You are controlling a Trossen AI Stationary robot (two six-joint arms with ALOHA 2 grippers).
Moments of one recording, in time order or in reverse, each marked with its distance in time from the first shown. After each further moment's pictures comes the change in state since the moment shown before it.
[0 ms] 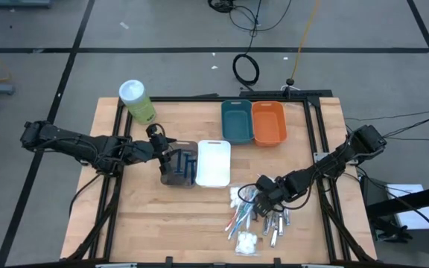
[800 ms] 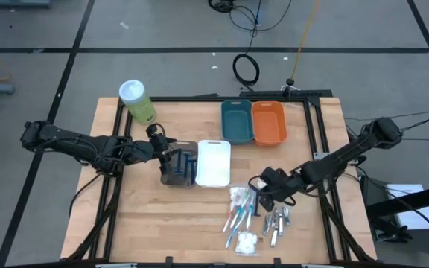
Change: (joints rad) left arm 0.000 0.000 0.000 0.000 0.001 -0.006; right arm 0.003 -0.287 -0.003 0.006 0.115 -0.111
